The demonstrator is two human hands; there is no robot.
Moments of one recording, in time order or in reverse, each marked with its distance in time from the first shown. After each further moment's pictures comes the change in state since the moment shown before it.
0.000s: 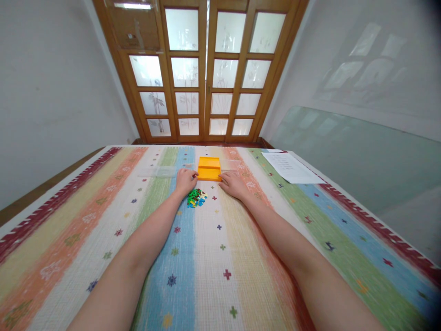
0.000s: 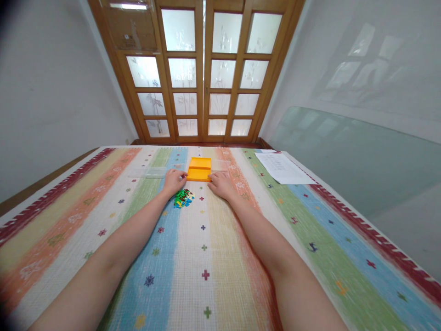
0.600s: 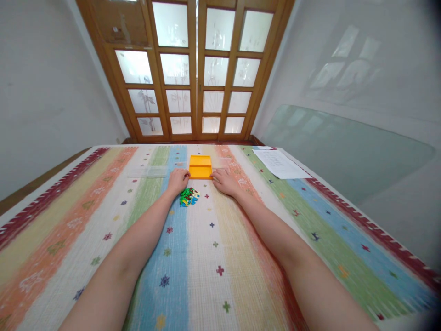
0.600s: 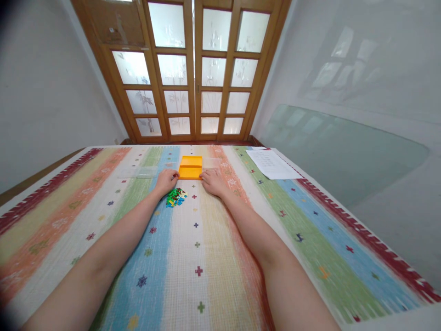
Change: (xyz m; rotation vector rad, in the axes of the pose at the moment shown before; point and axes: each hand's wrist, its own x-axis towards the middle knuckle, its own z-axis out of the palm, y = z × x) left_hand 0.001 -0.006 0.003 0.048 -0.044 0.046; right_hand -0.001 0.007 0.006 0.027 -0.018 -0.075
